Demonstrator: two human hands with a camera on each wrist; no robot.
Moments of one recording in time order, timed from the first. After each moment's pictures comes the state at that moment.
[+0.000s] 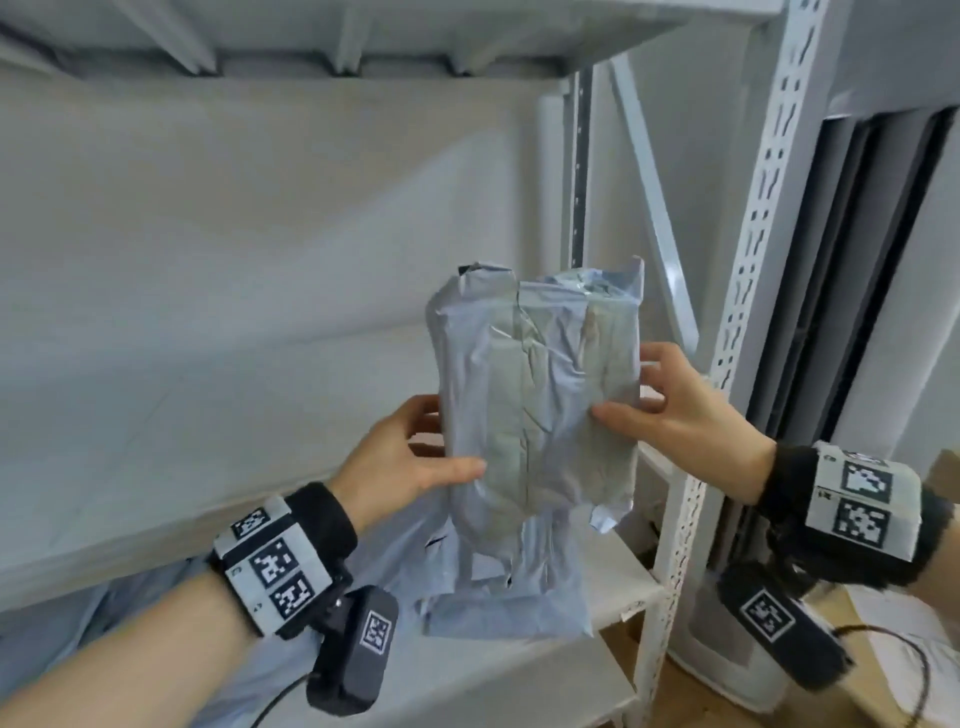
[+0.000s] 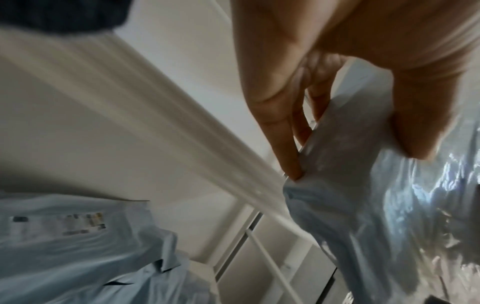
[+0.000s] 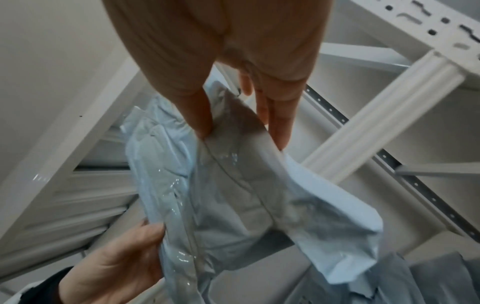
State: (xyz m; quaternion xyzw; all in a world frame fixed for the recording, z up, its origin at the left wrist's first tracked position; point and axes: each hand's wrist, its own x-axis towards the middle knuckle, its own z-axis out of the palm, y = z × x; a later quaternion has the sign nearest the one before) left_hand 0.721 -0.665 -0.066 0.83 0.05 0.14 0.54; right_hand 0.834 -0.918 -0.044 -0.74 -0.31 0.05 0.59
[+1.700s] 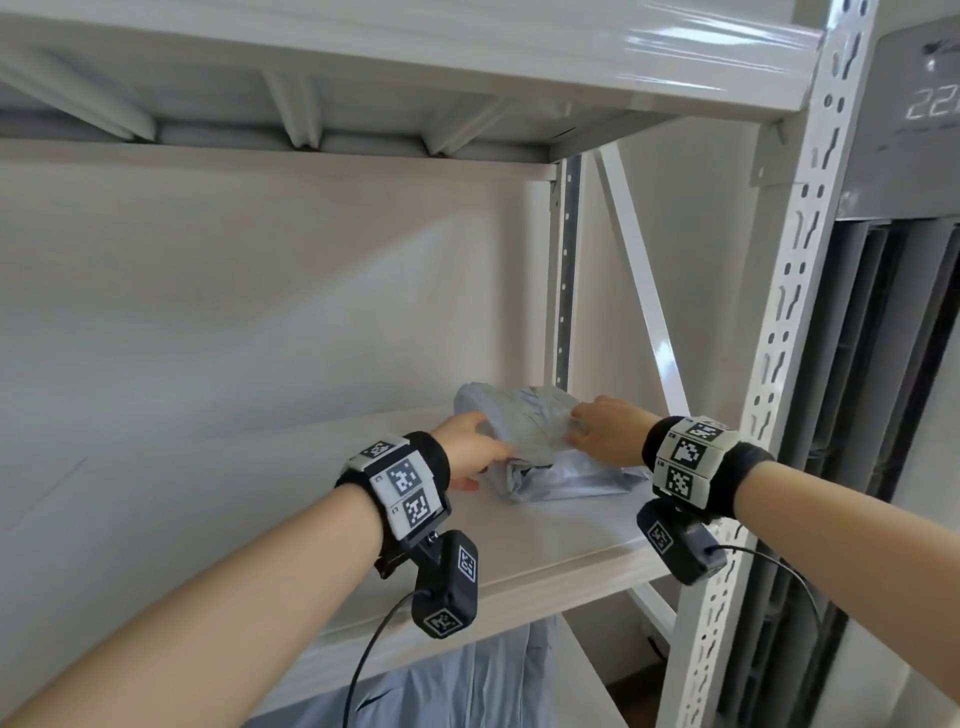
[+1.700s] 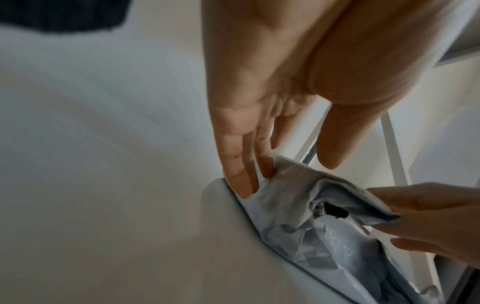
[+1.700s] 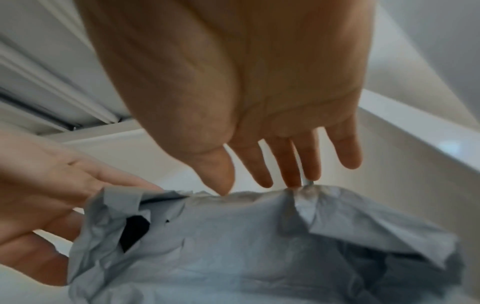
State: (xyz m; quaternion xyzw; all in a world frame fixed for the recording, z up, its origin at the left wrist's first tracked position) left_hand 0.957 -0.679 -0.010 0.83 0.17 0.03 0.54; right_hand 1.067 -0.845 0.003 -0.95 -0.32 -0.01 0.04
